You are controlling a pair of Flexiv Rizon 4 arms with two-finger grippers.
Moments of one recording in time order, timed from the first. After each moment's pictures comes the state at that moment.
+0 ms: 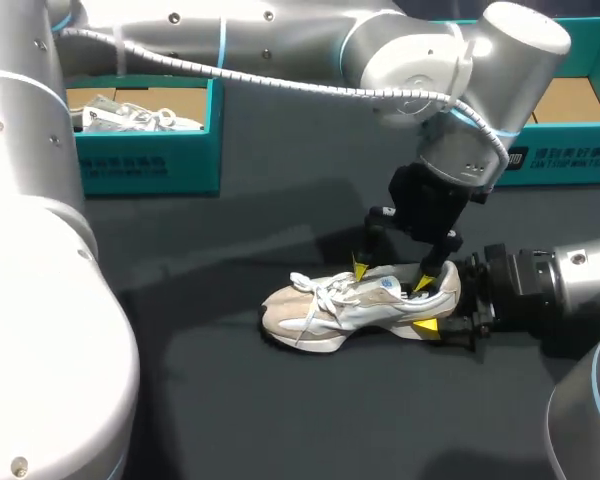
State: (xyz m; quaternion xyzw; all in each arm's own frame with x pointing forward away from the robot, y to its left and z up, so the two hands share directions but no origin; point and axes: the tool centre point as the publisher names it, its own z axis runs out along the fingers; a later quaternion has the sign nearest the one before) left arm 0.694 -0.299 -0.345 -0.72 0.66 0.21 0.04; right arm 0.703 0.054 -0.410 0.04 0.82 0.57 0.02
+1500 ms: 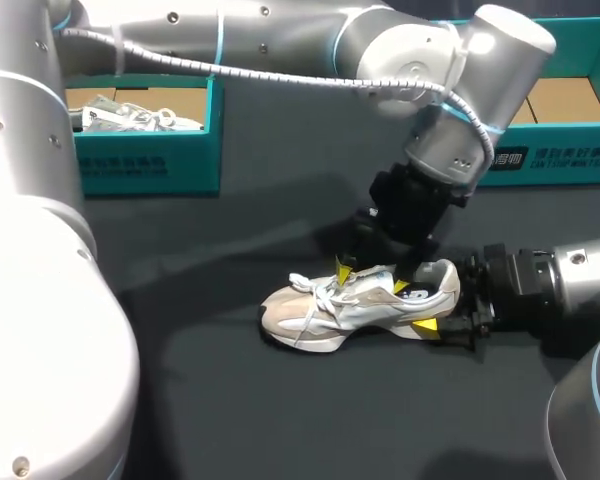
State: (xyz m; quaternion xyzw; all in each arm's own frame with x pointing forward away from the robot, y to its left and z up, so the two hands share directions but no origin) left arm 0.679 -0.264 -0.334 -0.71 0.64 0.28 0.03; right arm 0.703 0.054 -0.410 0.04 0.82 0.57 0.02
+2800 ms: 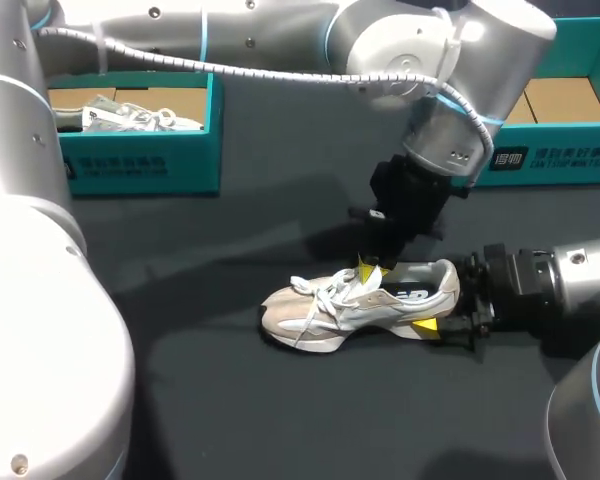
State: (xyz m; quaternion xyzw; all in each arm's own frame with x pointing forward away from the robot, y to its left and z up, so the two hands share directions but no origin) left arm 0.682 -0.266 -0.321 -0.71 0.66 0.24 0.03; right arm 0.703 0.054 -0.410 0.04 0.82 0.57 0.02
